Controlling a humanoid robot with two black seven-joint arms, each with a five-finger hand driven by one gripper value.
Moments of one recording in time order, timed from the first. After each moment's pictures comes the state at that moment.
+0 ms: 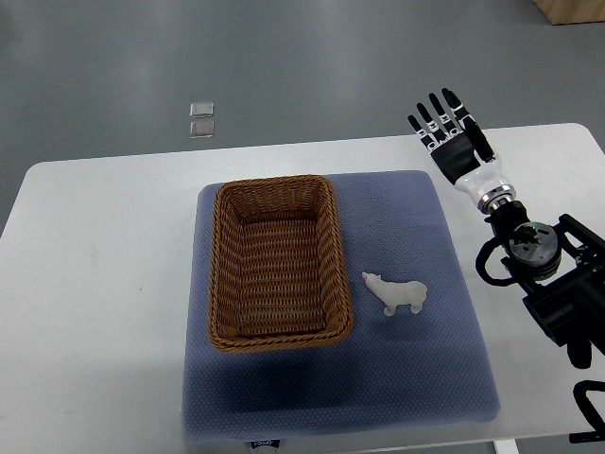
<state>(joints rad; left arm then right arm) -0.03 0.00 -0.17 -0.23 0.04 -0.02 0.16 0.62 -0.14 1.03 0.68 0.21 0.42 0.14</state>
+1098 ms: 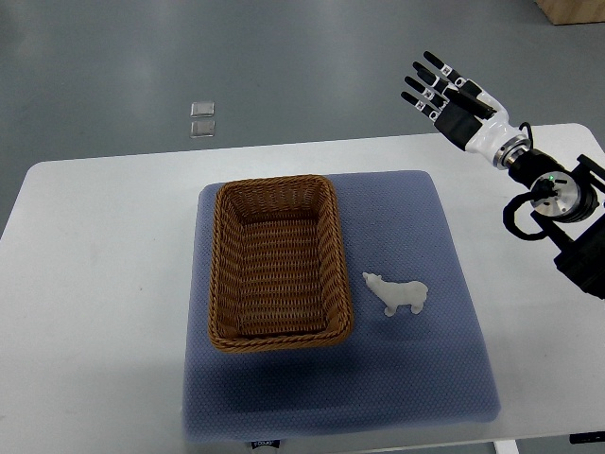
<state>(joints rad) -0.04 0.00 -0.16 -0.23 0.04 -0.02 0.16 0.82 -0.29 0.86 0.71 -0.11 0.37 0.05</state>
